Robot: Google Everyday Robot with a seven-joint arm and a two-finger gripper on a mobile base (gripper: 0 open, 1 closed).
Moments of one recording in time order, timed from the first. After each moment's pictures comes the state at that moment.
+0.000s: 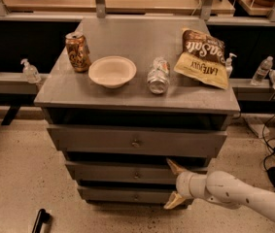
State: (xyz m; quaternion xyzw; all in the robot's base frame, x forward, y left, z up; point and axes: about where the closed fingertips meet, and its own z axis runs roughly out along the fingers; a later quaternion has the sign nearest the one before) arm 0.531 -0.134 0.420 -0.66 0.64 0.04 0.40
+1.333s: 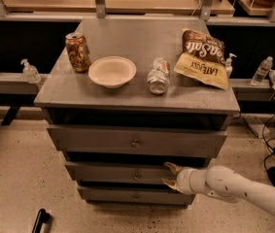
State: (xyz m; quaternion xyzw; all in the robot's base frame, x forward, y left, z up) arm 0.540 -0.138 0.416 -0.66 0.64 0.05 0.39
